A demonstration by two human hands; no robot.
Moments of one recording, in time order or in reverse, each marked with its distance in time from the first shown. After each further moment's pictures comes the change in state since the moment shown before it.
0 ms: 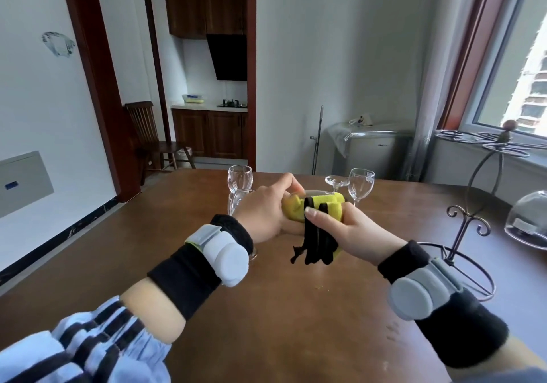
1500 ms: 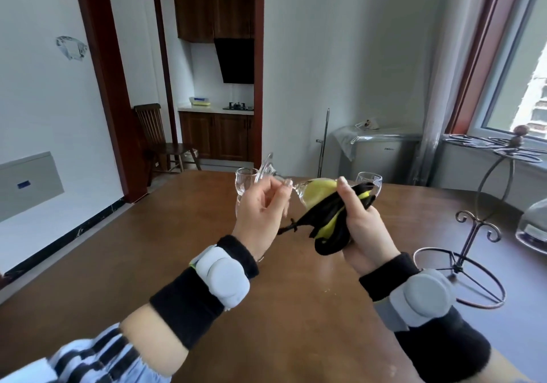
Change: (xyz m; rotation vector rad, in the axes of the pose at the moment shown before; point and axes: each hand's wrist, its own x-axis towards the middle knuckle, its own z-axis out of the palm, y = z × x) left_hand -0.019 -0.005 0.011 -0.610 0.460 0.062; right_hand 0.013 -0.001 0.023 0.899 0.485 0.192
